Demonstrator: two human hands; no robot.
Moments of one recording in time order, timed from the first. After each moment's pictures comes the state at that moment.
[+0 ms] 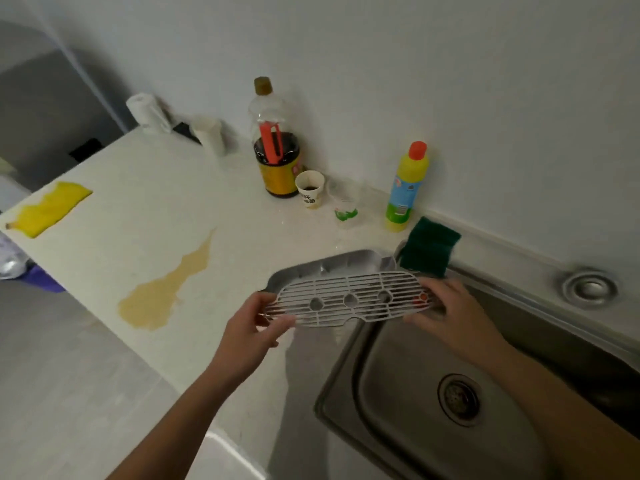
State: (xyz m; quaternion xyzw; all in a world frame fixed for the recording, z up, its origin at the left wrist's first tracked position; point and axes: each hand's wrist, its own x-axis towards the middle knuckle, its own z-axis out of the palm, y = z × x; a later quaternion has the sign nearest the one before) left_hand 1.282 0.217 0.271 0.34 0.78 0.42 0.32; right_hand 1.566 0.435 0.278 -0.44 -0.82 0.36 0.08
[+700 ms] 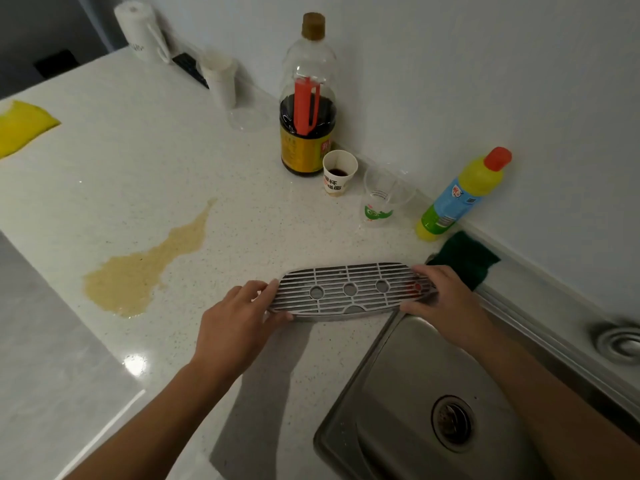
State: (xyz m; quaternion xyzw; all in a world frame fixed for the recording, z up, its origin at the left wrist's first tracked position) left_hand 1.218 0.237 0.211 0.52 0.85 0.11 0.02; right_hand 1.475 0.503 0.227 -0.43 -0.85 0.32 0.01
